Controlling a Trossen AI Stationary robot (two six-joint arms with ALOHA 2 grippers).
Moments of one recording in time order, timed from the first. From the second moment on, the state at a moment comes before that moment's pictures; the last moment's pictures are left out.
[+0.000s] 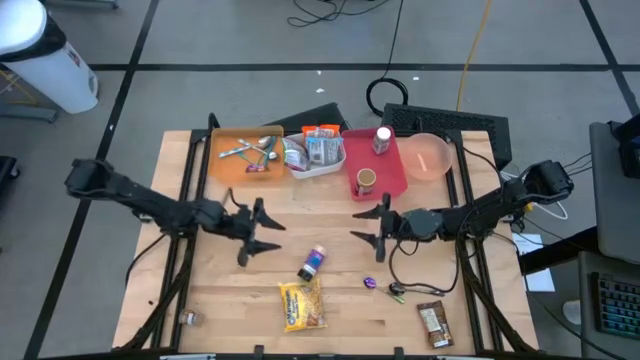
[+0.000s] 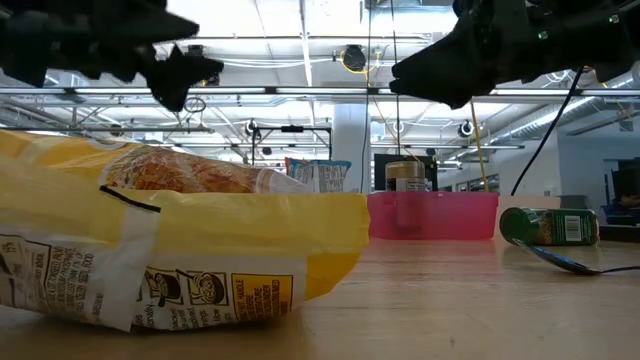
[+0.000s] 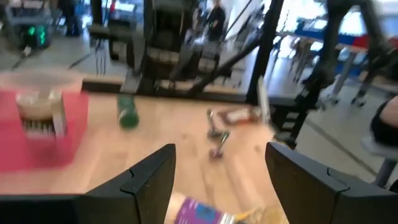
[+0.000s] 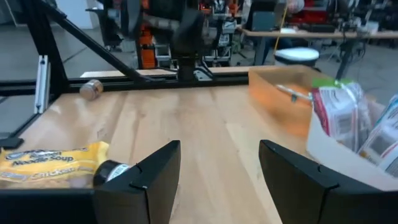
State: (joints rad) left arm -0.22 1.04 0.27 0.72 -0.01 -0.16; right arm 0.27 1.31 0.43 0.76 0.41 0.05
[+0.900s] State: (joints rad) left arm -0.25 1.42 0.27 1.12 -0.12 -0.13; right arm 0.23 1.32 0.43 0.77 0.42 -0.12
